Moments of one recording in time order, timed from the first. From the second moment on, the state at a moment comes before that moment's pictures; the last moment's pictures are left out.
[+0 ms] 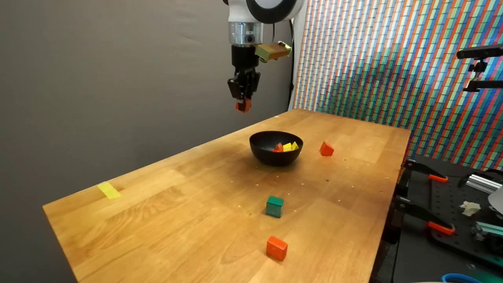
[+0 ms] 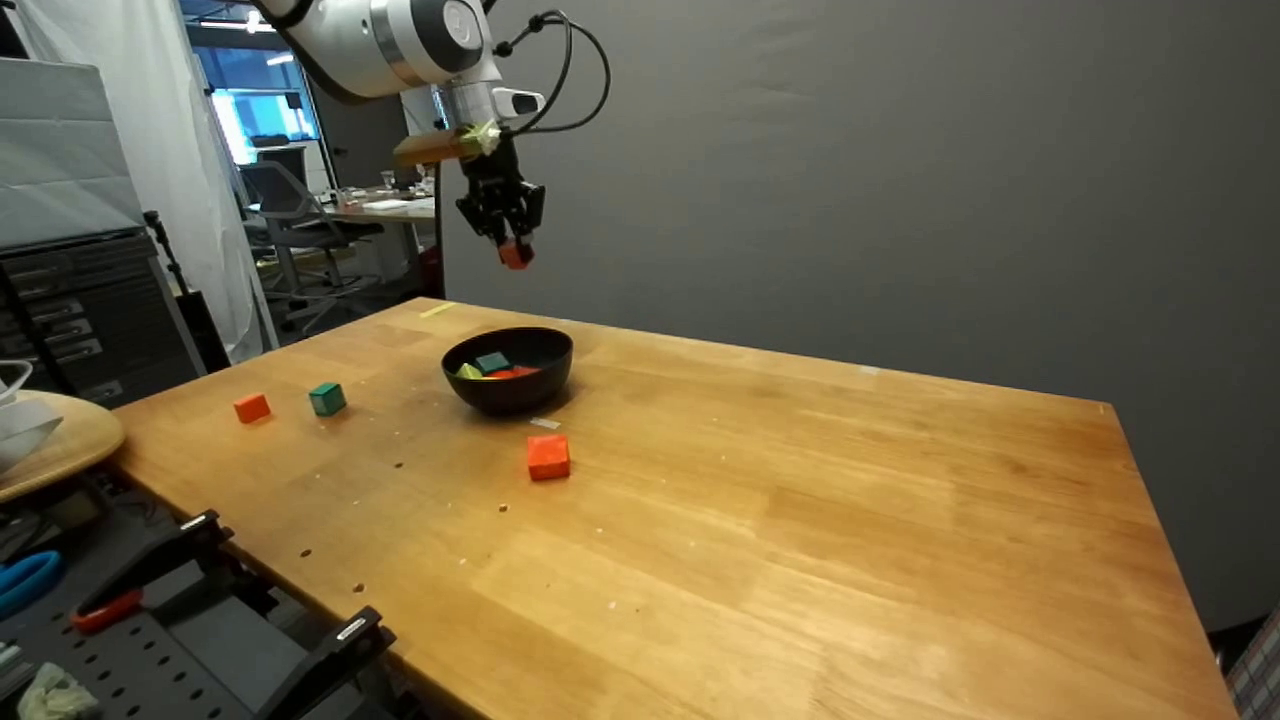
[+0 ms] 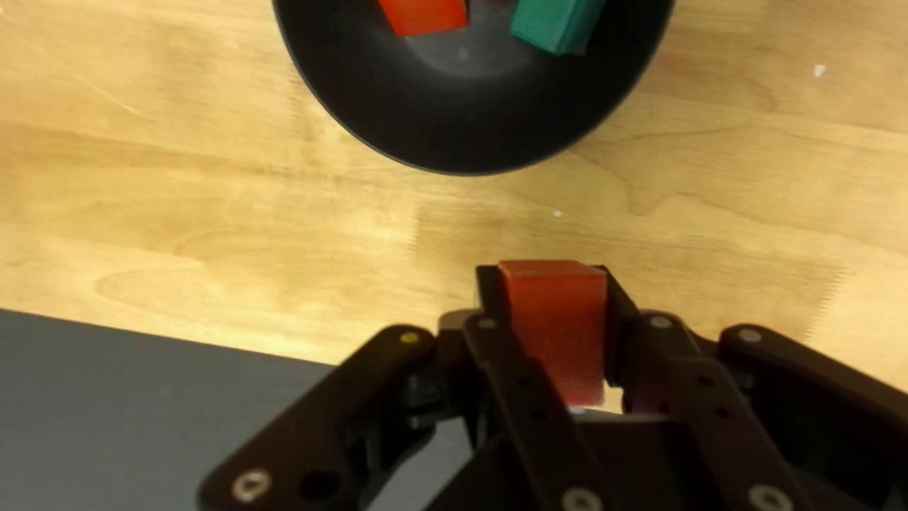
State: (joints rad) arm 0.23 0.47 0.04 -1.77 -0.19 2.30 0.19
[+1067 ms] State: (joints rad) arm 0.26 0.82 0.15 -1.40 -0.13 2.15 0.00
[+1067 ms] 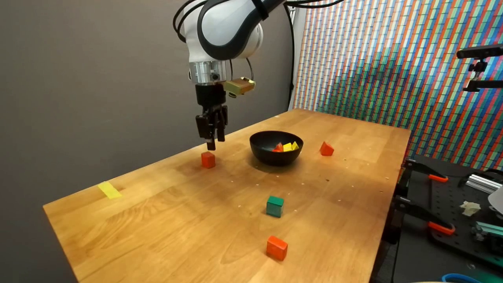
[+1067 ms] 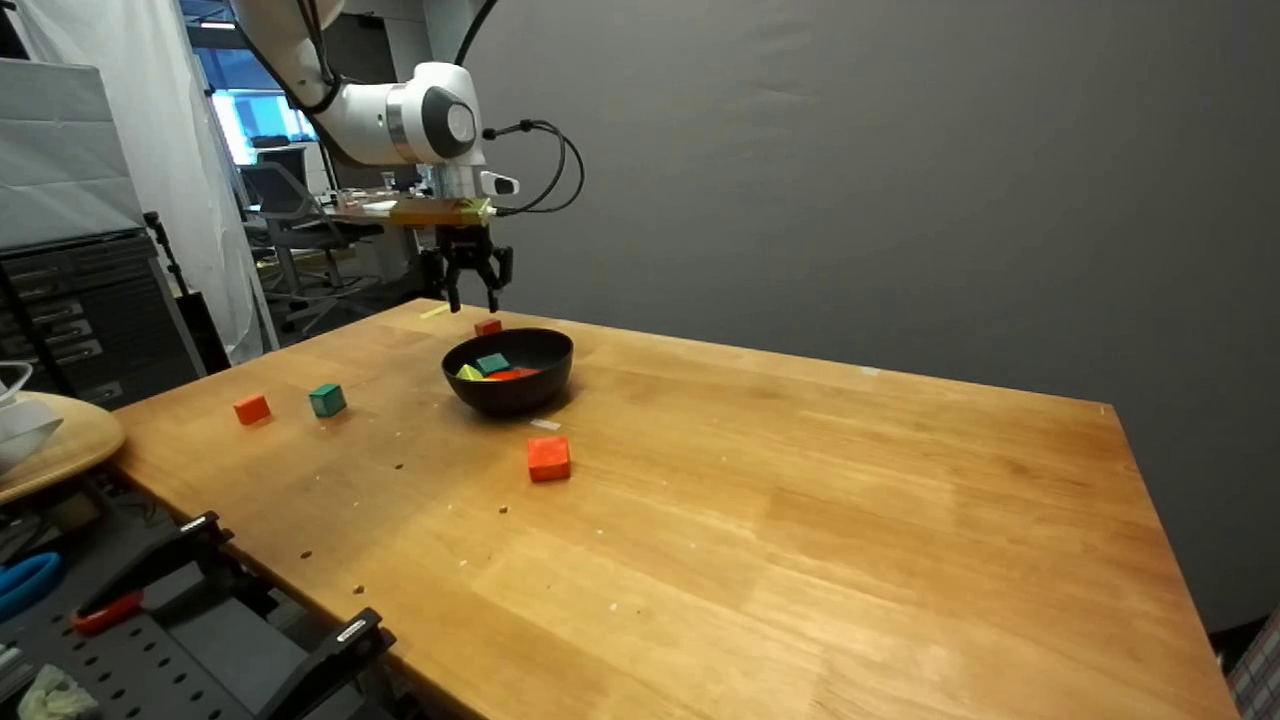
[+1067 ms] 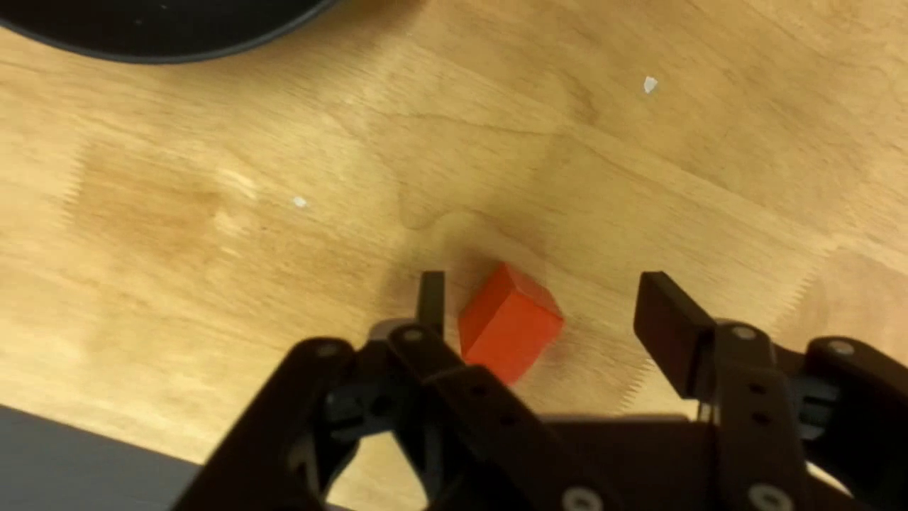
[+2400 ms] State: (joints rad) arm 0.10 0.62 0.11 -1.77 -0.04 2.12 -0.03
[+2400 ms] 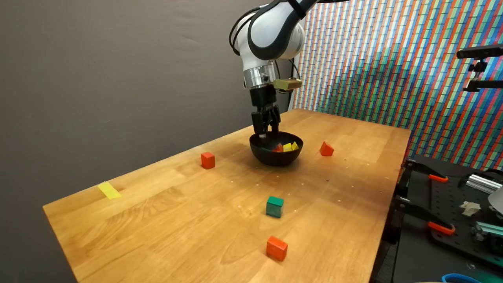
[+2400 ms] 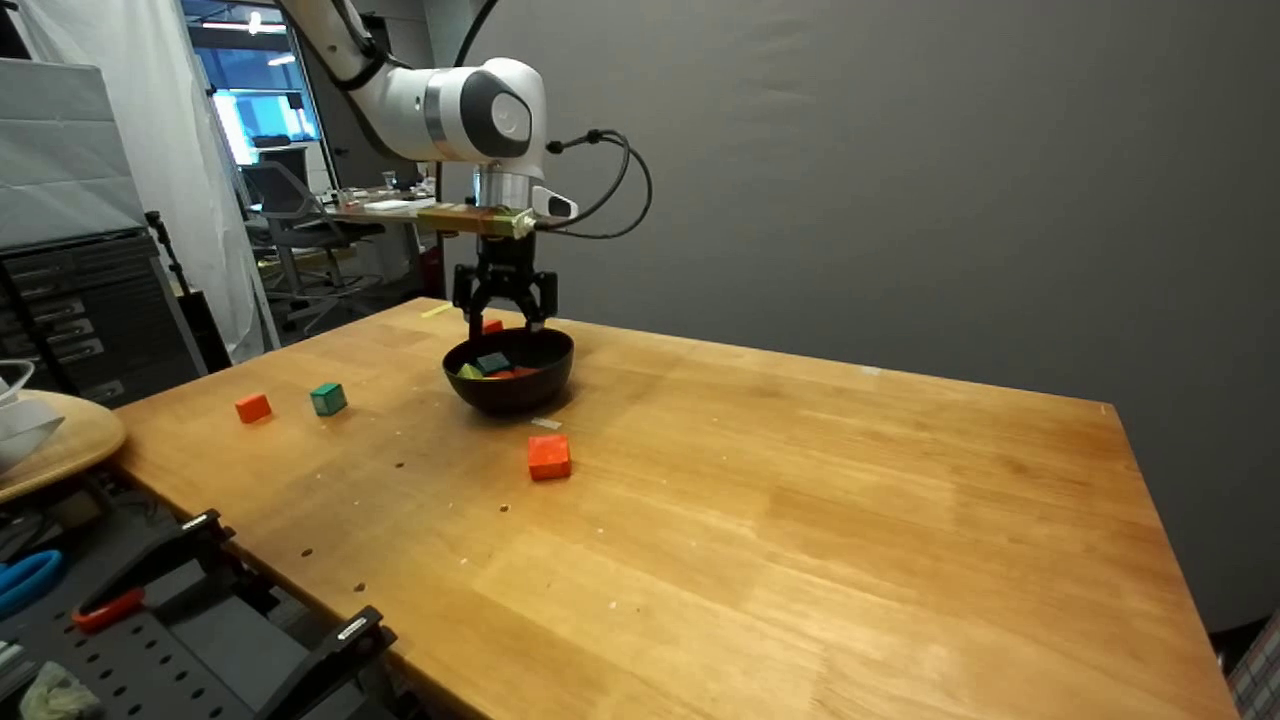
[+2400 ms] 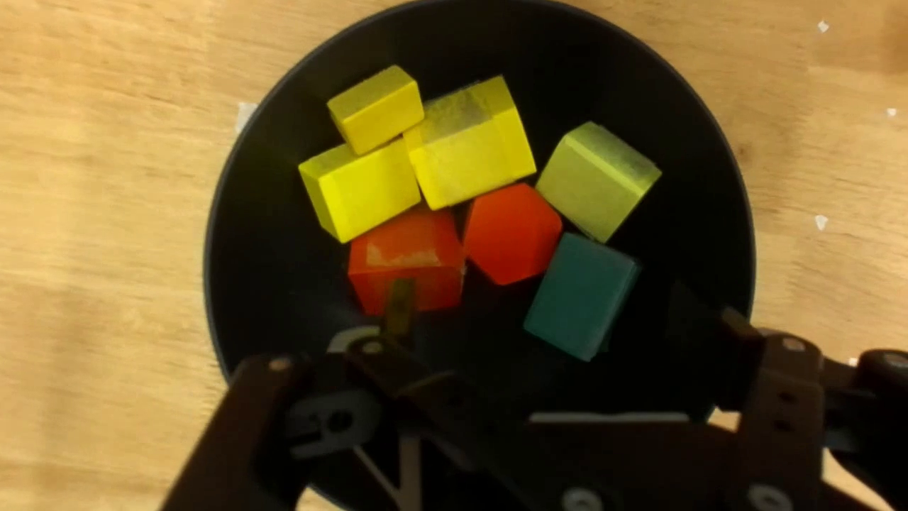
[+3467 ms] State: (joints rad) arm 0.12 0.67 0.09 -1.80 -0.04 2.28 0.01
